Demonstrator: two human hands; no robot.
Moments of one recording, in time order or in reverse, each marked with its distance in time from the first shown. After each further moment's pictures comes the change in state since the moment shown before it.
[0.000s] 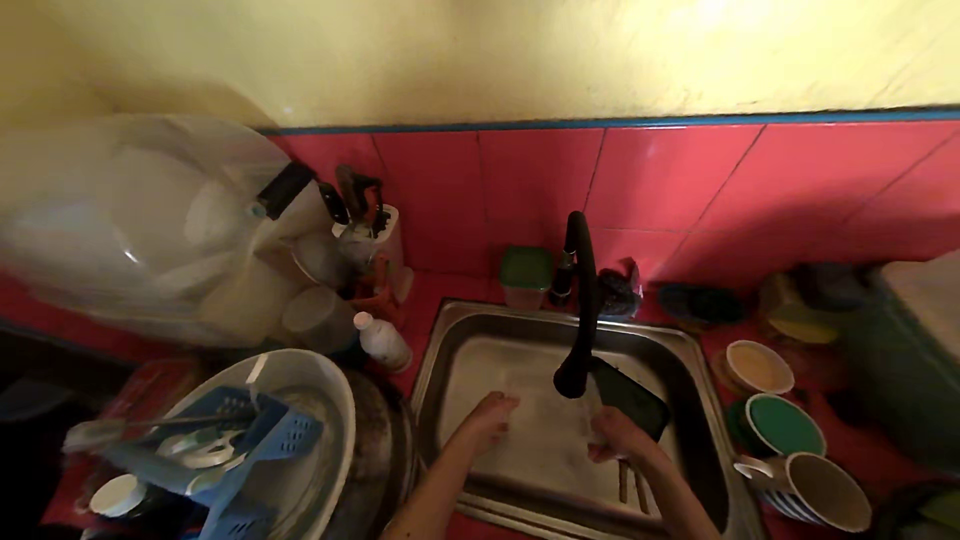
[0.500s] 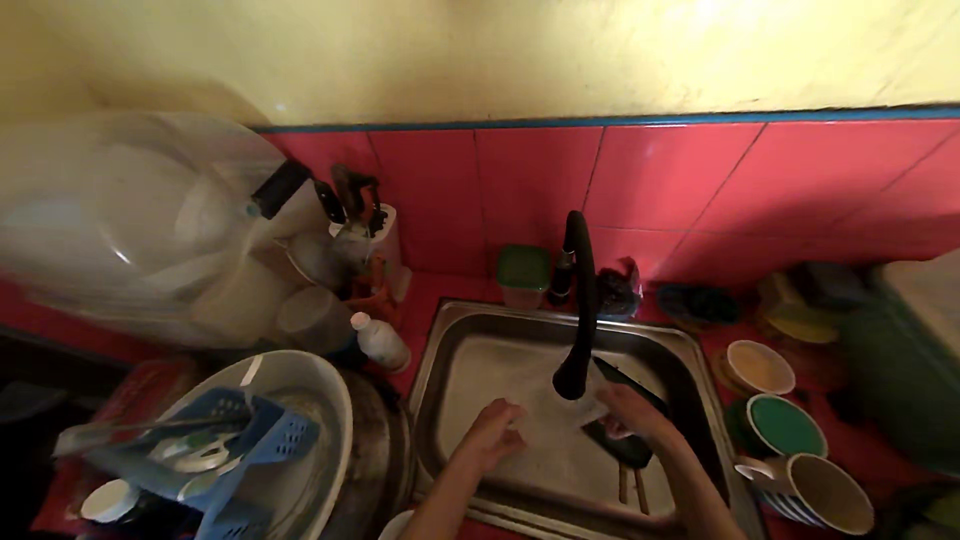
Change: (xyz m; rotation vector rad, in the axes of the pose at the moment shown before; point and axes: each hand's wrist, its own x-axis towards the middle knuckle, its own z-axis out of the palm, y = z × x) left_hand -0.020 -0.007 0.016 -0.344 -0.028 0.068; right_hand -0.010 -0.031 -0.028 -0.136 0.043 -0.141
